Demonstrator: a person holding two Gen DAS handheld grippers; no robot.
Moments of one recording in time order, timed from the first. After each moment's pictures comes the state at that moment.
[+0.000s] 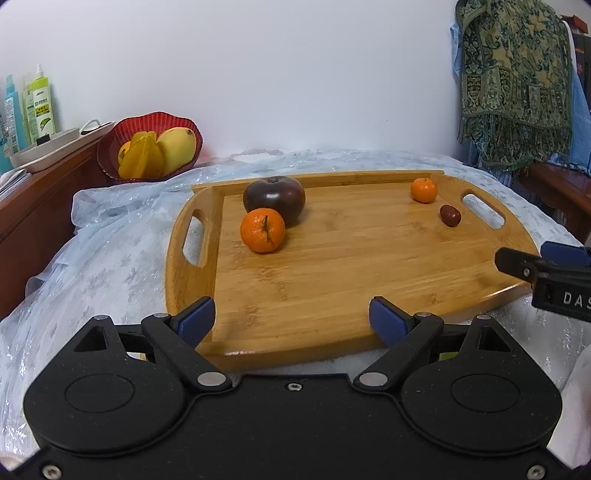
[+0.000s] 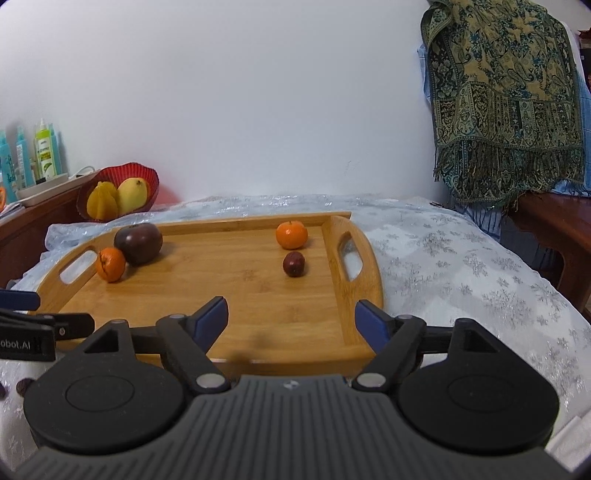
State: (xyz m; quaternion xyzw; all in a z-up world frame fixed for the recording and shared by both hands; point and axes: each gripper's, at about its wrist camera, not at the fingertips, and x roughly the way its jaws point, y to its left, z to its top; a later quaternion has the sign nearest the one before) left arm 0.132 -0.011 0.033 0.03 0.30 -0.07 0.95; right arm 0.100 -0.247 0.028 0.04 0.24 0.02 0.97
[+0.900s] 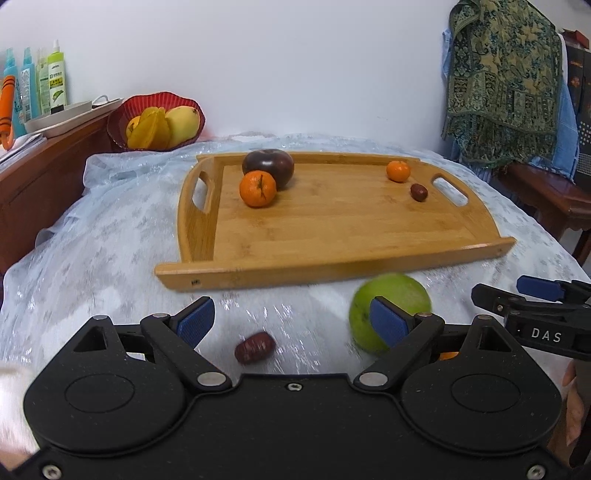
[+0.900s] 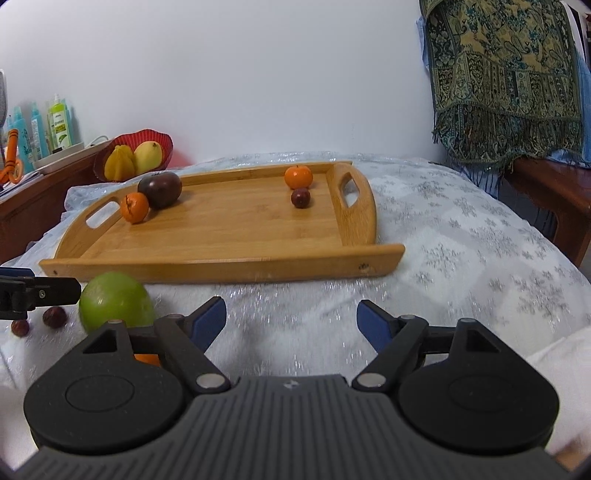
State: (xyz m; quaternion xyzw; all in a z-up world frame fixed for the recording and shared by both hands) left arm 0.062 0.000 0.036 0.00 0.32 -0.08 0.94; right arm 0.045 -0.247 0.013 0.04 0.29 0.03 0.96
